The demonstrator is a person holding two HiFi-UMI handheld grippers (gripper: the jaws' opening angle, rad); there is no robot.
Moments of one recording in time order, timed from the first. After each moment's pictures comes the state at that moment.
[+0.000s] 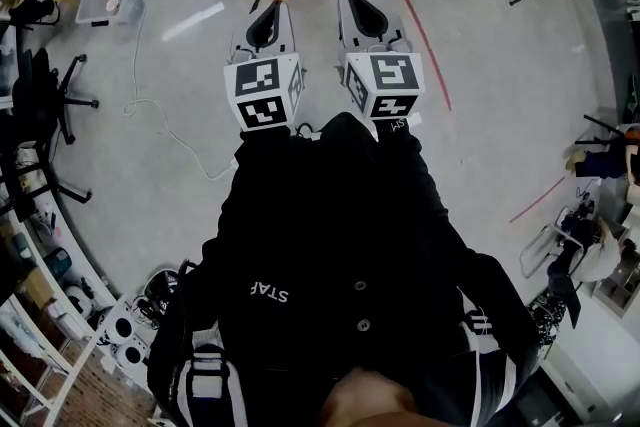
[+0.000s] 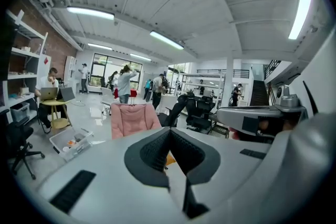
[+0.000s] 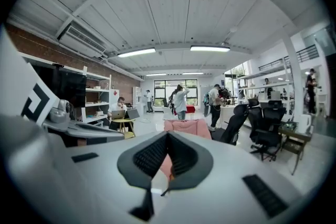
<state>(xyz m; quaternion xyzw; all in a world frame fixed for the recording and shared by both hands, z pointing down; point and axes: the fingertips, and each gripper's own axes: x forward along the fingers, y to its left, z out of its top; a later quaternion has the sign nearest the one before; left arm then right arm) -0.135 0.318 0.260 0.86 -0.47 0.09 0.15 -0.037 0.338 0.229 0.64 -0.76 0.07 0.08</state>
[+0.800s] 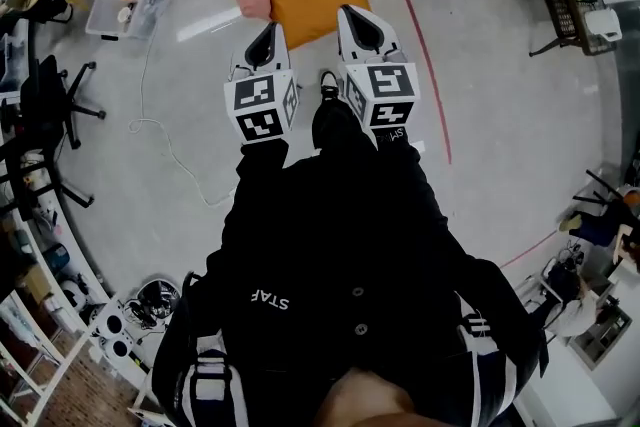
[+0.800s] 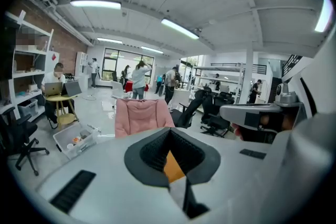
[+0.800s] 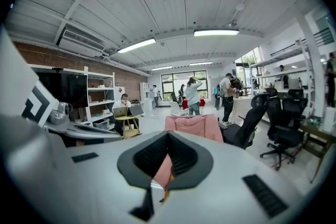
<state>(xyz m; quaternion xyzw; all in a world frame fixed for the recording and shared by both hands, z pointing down) -0.097 0.120 0.311 0.82 -0.53 0.12 0.19 0.015 0.122 0.279 0.58 -0.80 0.11 0.10</state>
